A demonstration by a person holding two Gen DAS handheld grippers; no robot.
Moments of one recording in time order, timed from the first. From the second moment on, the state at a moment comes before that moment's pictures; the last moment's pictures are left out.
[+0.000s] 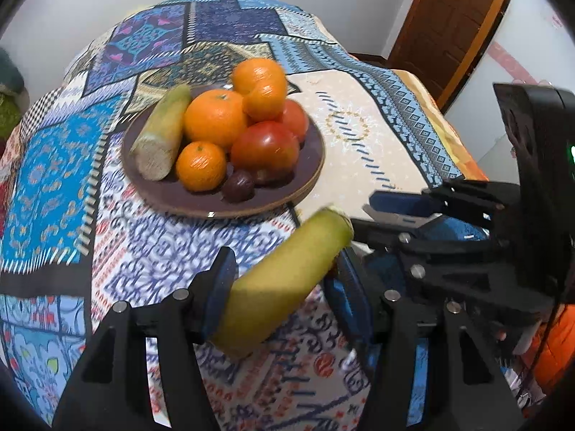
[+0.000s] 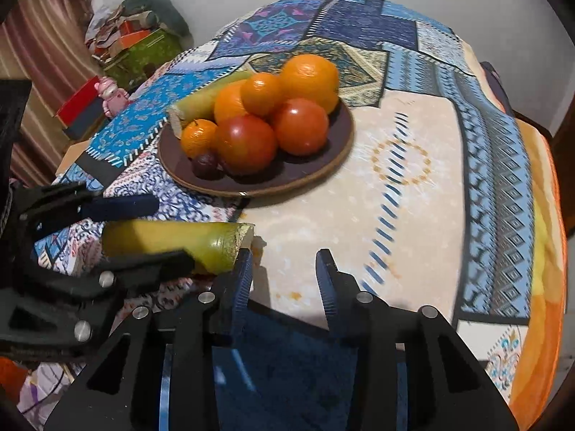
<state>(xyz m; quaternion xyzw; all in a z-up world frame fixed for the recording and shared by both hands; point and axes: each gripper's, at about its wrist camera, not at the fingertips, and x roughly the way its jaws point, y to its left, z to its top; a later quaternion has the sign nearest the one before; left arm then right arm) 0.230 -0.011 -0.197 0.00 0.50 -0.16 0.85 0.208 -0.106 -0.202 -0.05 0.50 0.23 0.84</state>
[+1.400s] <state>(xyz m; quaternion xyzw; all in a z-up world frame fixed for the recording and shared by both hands) 0.211 0.010 -0.213 -0.02 0.50 -0.09 0.86 0.208 -0.080 -0.217 -0.05 0.52 0.27 0.81</state>
